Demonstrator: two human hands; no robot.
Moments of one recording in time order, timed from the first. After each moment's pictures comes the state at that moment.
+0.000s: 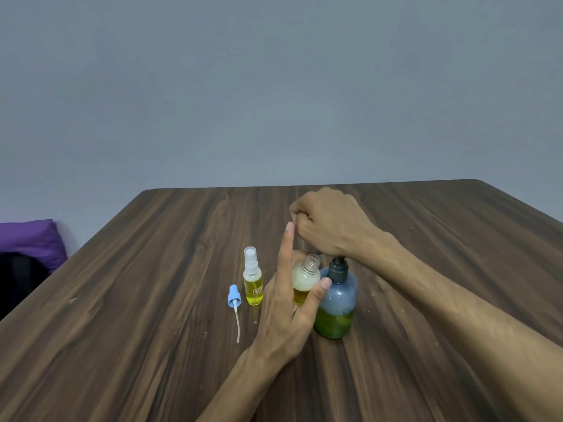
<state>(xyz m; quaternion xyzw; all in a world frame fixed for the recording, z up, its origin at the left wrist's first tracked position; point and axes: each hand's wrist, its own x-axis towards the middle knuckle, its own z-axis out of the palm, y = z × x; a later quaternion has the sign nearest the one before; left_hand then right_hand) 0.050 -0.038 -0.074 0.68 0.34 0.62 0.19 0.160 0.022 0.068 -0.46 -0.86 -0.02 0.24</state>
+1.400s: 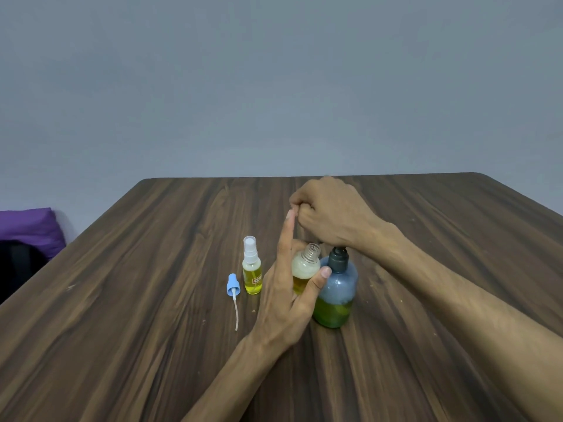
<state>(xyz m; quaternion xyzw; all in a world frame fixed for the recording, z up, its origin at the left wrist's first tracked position) 0.049 -0.037 -0.073 0.68 0.34 0.62 0.19 0.160 0.023 0.067 -0.45 -0.86 0.00 0.24</state>
